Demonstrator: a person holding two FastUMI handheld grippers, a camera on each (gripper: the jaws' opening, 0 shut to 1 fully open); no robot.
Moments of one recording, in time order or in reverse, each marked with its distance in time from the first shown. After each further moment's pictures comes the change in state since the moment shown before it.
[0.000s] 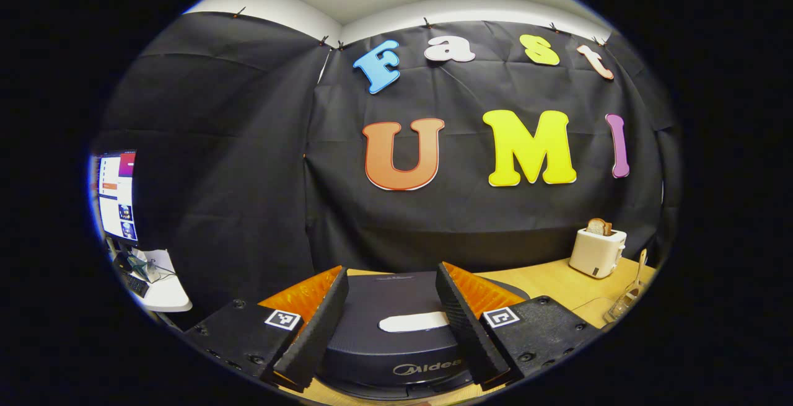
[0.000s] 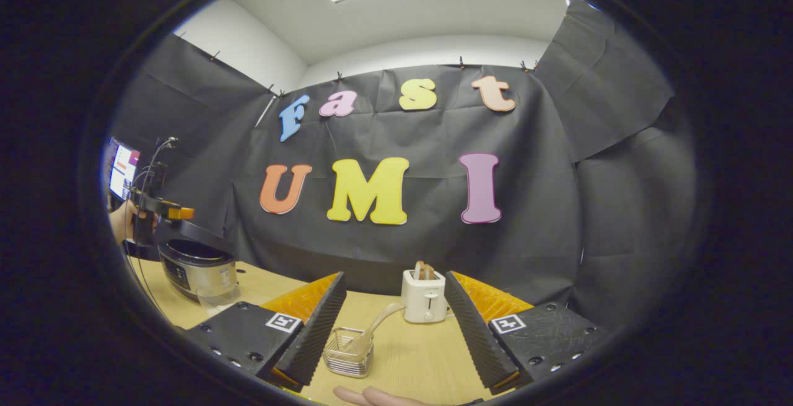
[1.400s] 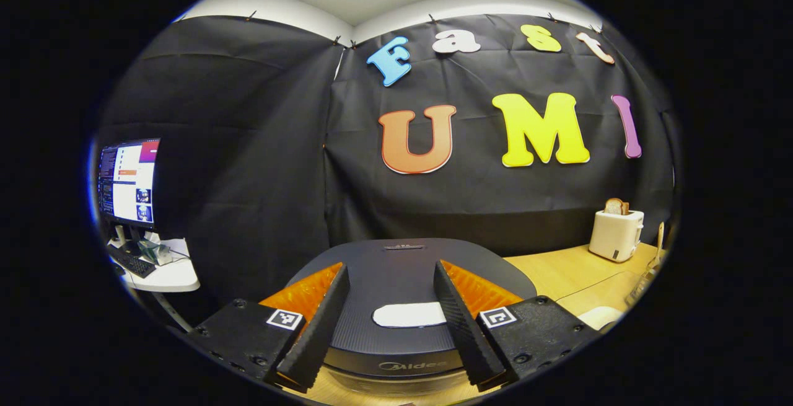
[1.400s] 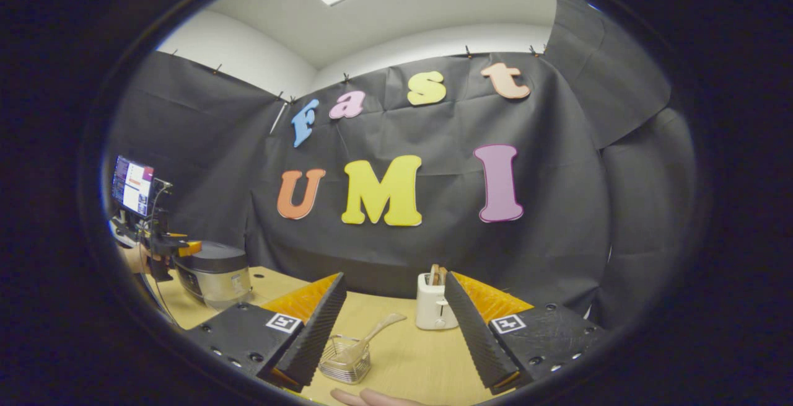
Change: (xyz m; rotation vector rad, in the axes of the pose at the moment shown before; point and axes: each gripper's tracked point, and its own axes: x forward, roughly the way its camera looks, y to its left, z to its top) left arm -0.015 -0.003 -0.053 0.025 -0.008 0.109; right arm 0.048 -0.027 0.018 0.029 0.017 0.146
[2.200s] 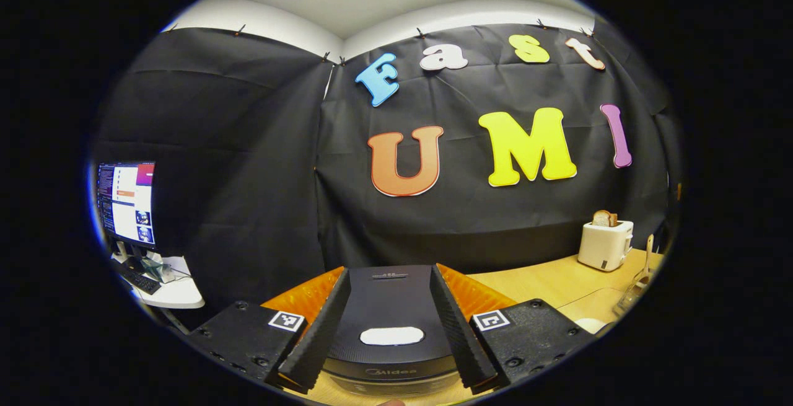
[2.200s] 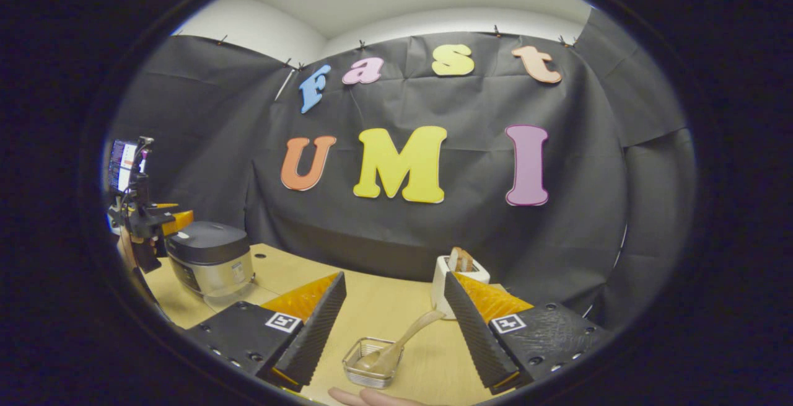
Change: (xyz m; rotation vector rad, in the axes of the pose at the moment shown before) left arm -0.026 -0.019 0.055 0.025 -0.050 -0.040; right arm 0.038 0.075 -0.012 -0.034 0.160 -0.016
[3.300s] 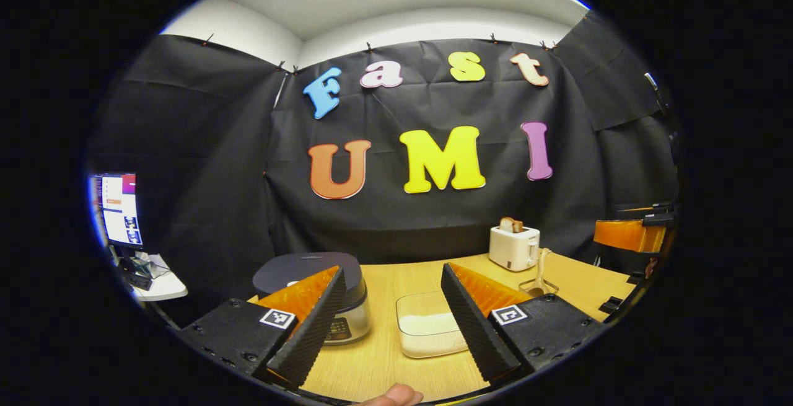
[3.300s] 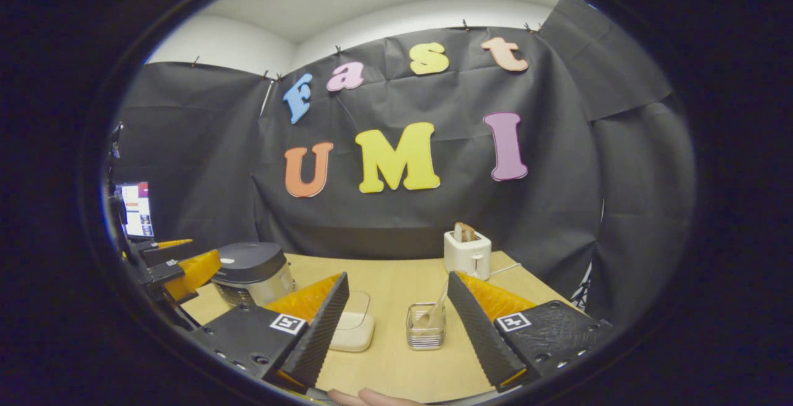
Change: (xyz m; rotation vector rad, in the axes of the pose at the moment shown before) left arm -0.164 -0.097 0.049 -0.012 0.011 -0.201; right arm -0.106 0.066 0.009 0.138 0.070 -0.057
